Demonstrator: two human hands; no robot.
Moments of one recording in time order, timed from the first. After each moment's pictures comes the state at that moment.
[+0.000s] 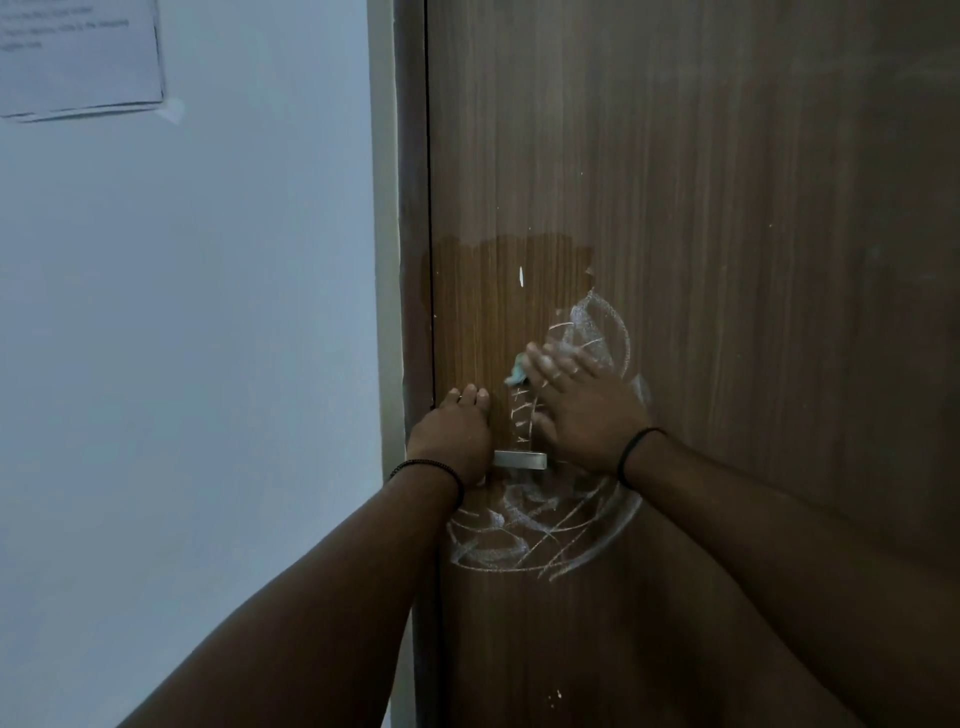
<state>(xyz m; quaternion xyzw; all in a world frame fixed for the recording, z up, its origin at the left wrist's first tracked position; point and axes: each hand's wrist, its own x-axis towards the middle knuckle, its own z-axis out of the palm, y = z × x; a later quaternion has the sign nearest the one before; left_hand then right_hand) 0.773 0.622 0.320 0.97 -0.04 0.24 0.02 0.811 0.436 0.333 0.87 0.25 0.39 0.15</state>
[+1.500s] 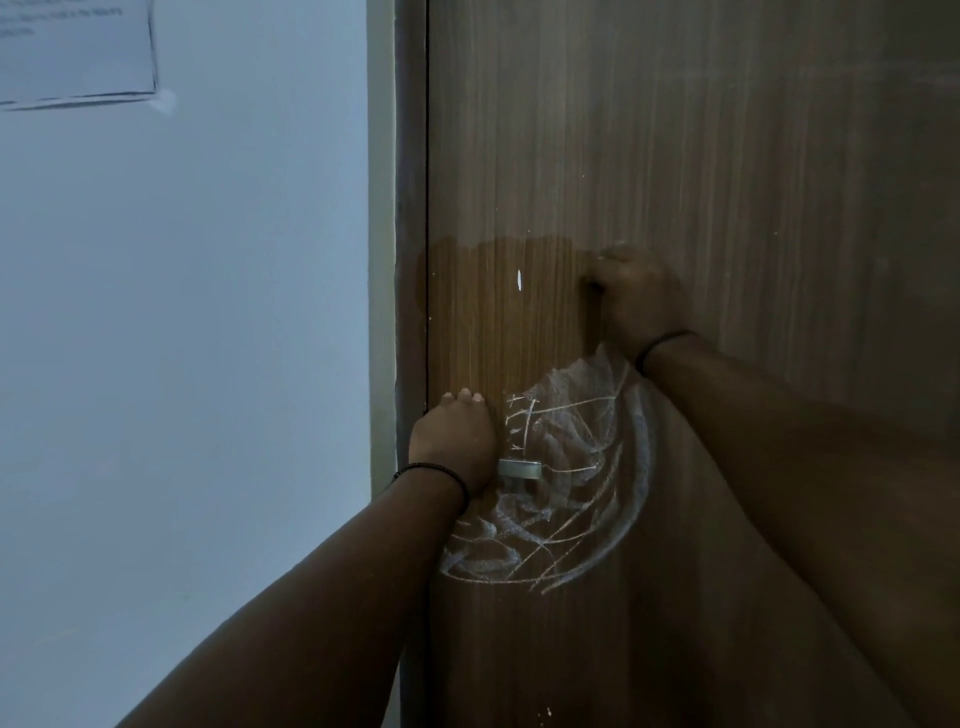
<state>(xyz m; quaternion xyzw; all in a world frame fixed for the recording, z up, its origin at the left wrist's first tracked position) 0.770 0.606 0.325 0.96 0.00 0.27 0.01 0.819 0.404 0.432 0.79 0.22 0.57 -0.08</state>
